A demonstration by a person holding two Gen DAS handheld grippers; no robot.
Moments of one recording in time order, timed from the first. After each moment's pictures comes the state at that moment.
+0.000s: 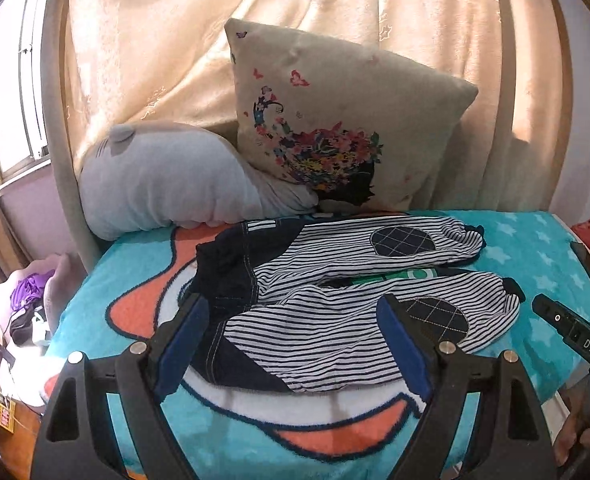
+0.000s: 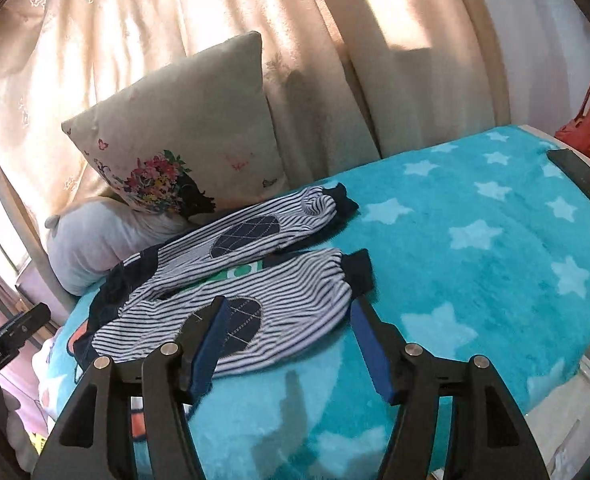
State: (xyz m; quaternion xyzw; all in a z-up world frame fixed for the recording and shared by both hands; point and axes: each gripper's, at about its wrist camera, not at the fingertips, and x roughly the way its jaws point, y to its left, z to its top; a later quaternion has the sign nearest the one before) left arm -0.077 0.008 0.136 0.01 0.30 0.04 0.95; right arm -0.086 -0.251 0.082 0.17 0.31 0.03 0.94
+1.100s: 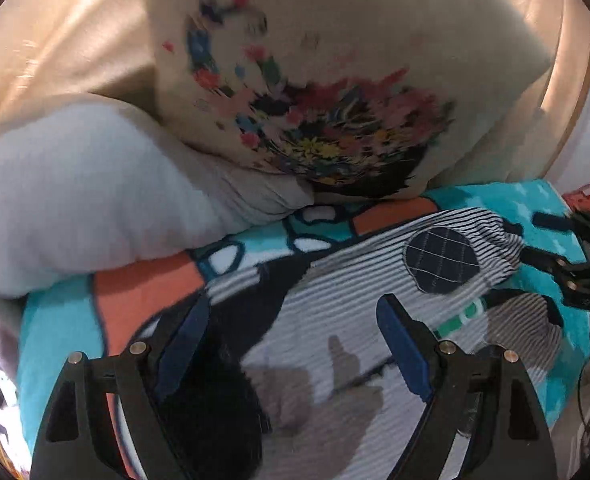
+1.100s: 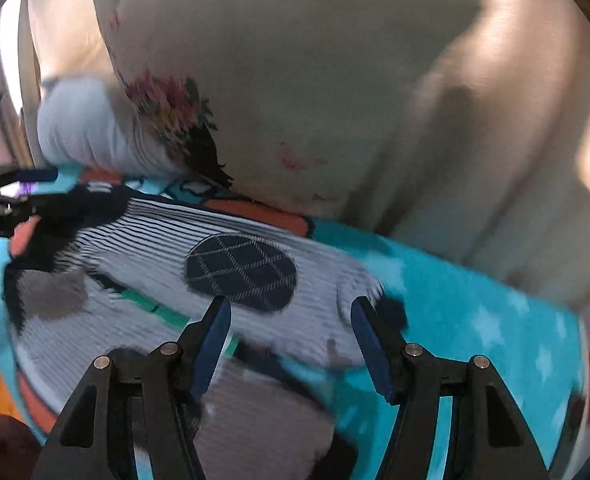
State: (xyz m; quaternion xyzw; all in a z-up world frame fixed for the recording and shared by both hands) left arm 0.140 0.058 0.096 0.02 0.44 -0.10 0.89; right arm 0.111 -0.193 0.099 -0.13 0.41 0.15 0.89
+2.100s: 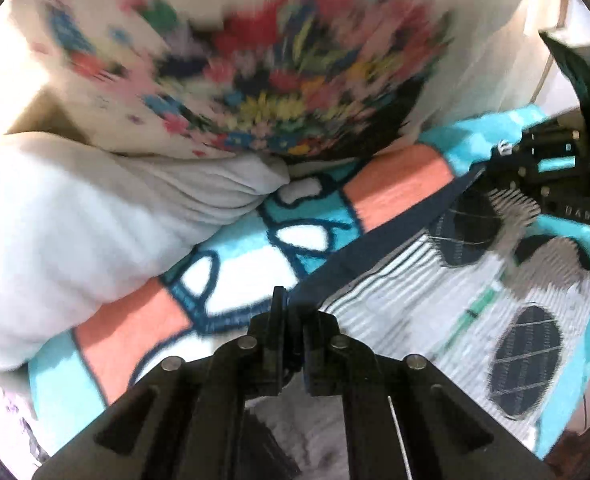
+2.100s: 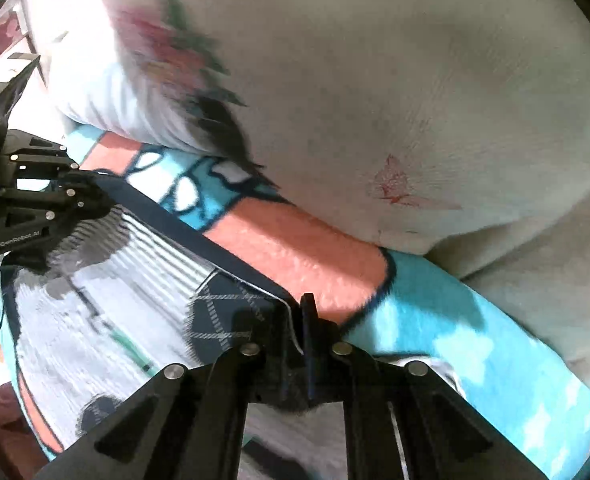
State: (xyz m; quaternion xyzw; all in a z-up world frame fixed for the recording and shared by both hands) left arm 0.145 0.036 0.081 0.12 0.46 -0.14 0.87; right arm 0.186 -0.171 0.083 -0.16 0.47 0.26 0.83
